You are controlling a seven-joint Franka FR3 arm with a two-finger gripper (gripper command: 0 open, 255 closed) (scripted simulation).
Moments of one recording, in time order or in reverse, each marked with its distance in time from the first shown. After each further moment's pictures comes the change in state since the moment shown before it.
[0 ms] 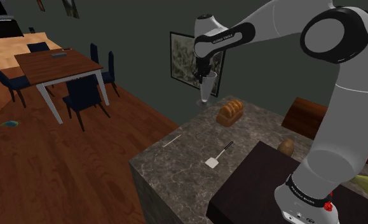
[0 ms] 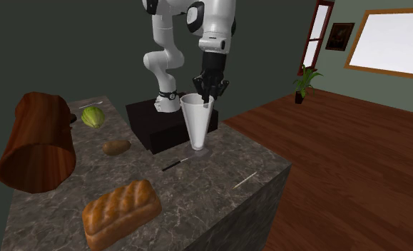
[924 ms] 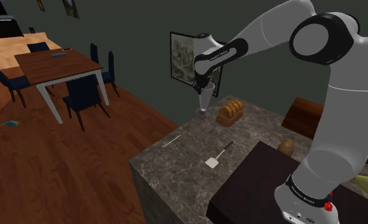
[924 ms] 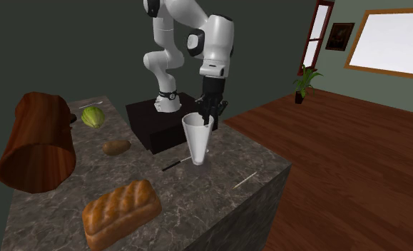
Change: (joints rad) arm 0.000 0.073 -0.008 -0.093 -0.028 0.162 0.043
